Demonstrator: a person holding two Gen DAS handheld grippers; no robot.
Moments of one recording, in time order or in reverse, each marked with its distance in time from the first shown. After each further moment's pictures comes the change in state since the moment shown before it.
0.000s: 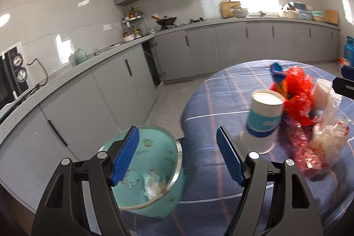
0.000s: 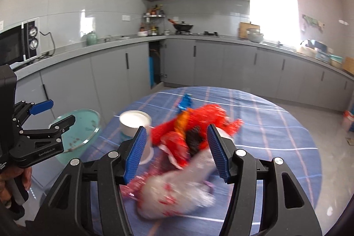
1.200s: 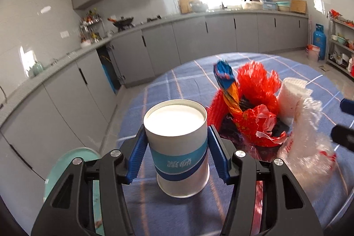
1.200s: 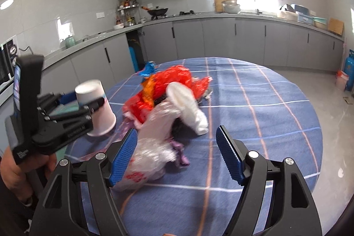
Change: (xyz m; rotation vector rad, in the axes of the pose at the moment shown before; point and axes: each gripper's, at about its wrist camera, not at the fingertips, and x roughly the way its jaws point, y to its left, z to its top) left arm 0.043 -0.073 0.019 0.103 -0.007 -0.204; right arm 0.001 -0.038 -0.045 0.185 0.107 -0.026
